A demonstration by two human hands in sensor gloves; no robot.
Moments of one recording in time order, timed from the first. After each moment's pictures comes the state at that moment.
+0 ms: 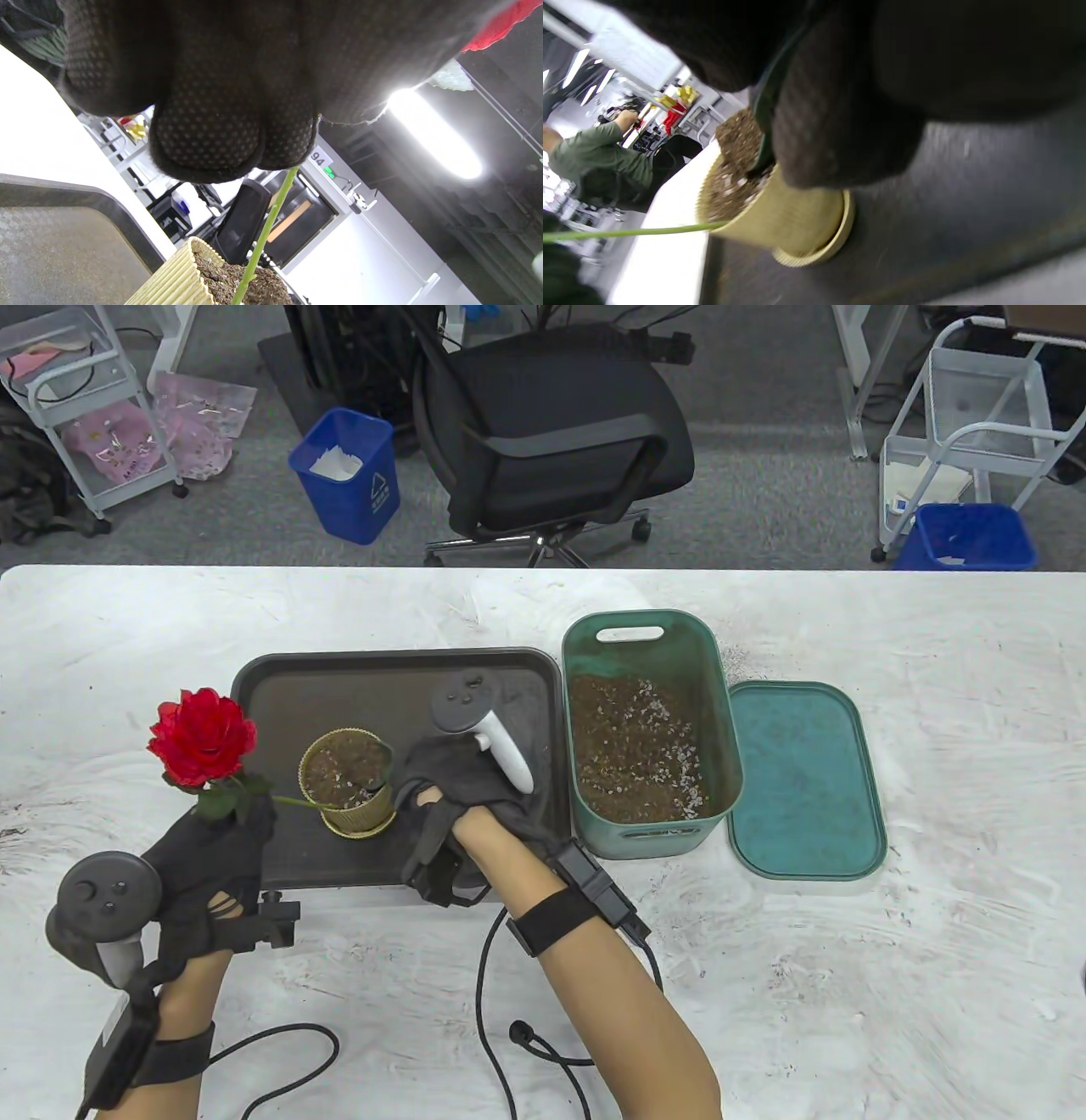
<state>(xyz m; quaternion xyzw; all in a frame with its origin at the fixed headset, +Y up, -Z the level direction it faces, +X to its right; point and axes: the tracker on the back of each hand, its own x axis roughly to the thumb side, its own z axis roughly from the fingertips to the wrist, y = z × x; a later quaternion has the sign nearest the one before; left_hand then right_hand) -0.362 -0.665 -0.205 0.23 0.07 0.41 0.88 -0.093 -0.636 -0.314 0.03 0.19 0.94 0.29</state>
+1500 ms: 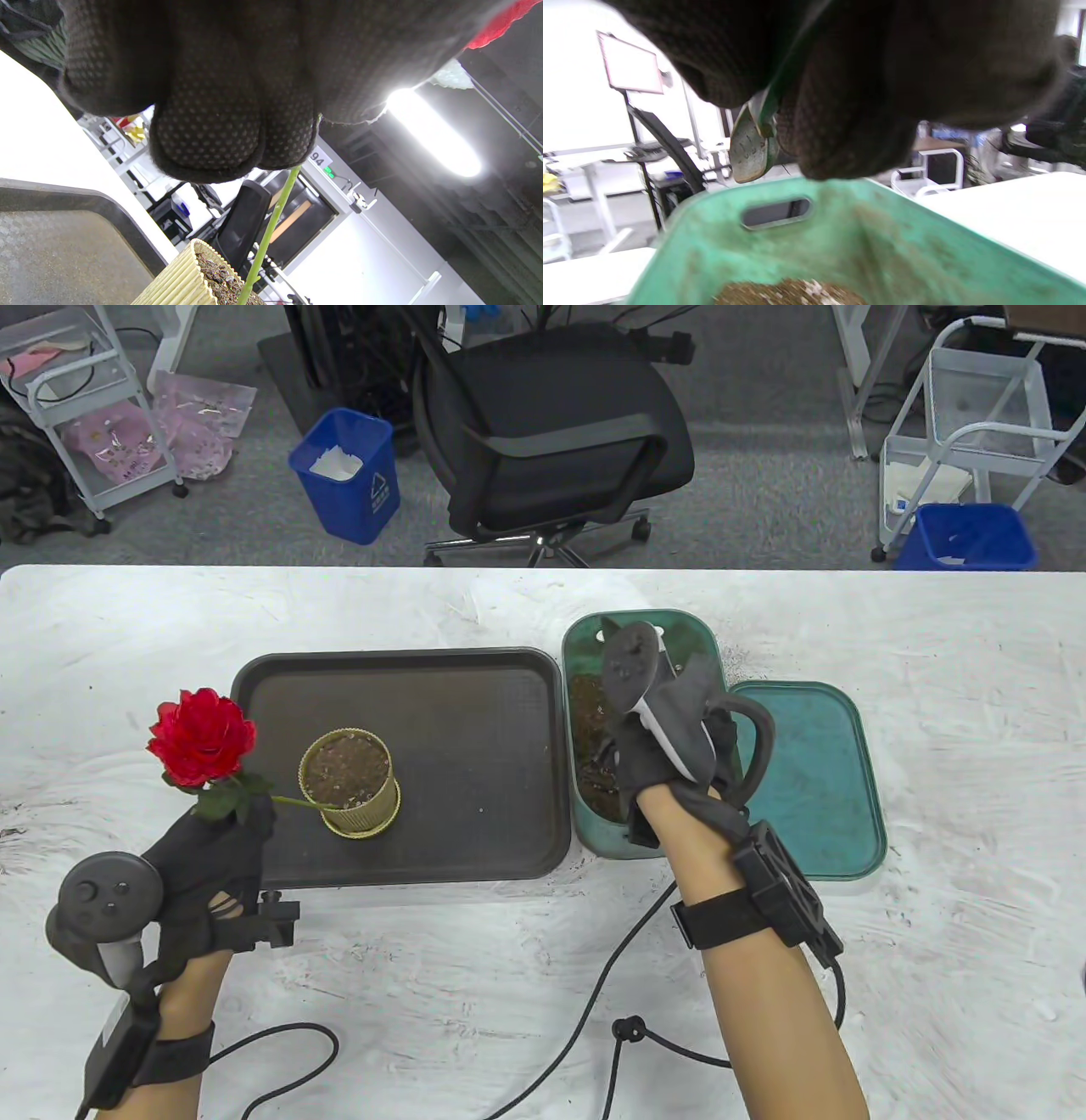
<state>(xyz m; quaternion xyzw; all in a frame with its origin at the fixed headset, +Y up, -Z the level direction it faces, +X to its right) -0.361 -0.664 -0.204 0.23 0.07 0.41 0.88 0.087 -0.558 -0.321 -0.15 -0.02 0.99 0.07</state>
